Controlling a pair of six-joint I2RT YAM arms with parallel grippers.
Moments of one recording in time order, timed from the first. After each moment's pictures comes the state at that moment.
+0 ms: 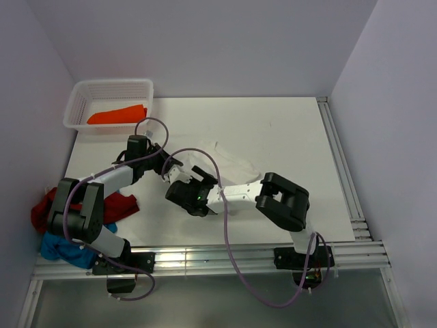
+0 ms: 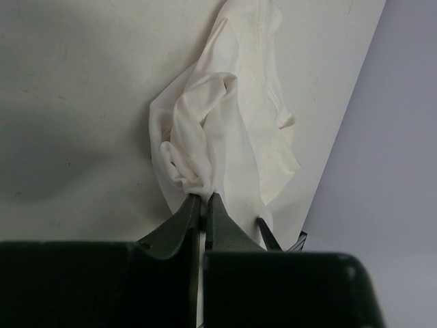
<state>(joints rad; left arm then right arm) -0.21 1.54 0.74 0.10 0.46 -0.97 1.20 1.96 1.25 -0.28 0.81 0.02</state>
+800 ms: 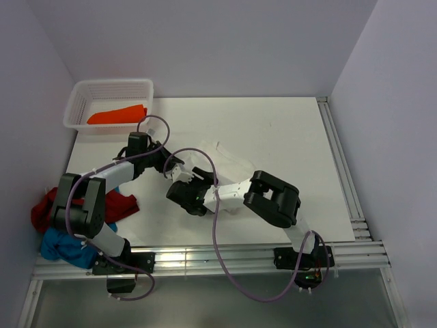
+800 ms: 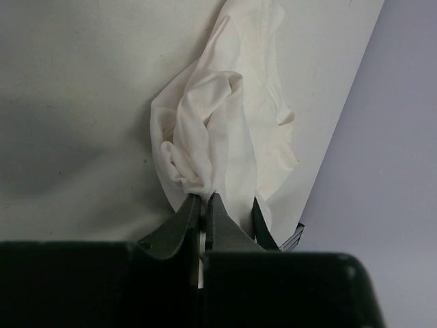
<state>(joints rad) -0.20 1.58 0.80 0.06 0.51 -0.95 1.16 2.07 1.24 -0.18 0.99 -0.05</state>
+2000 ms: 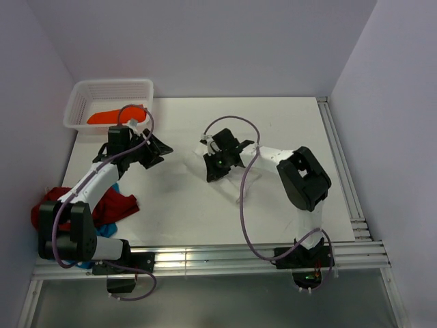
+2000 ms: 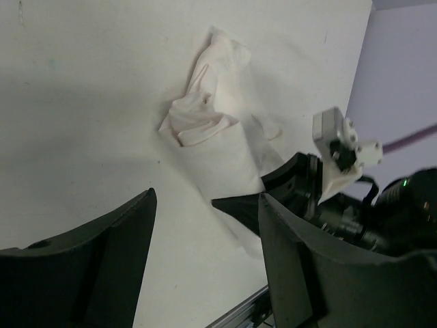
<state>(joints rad) -0.09 1.37 0.86 -0.16 0.47 -0.80 0.70 1.92 1.25 -0.34 -0.29 0.16</state>
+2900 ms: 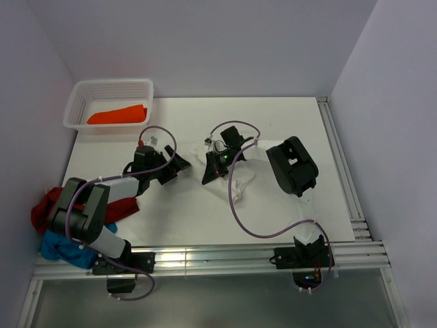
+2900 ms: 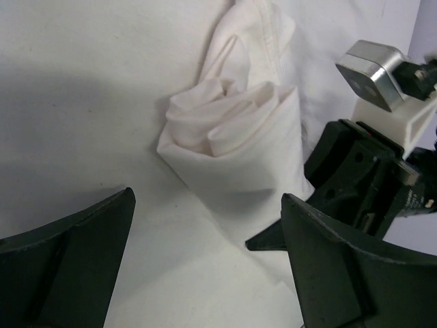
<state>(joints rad) -0.30 1.53 0.59 0.32 0.29 -0.88 0.53 2.14 1.34 -0.29 -0.90 0.30</state>
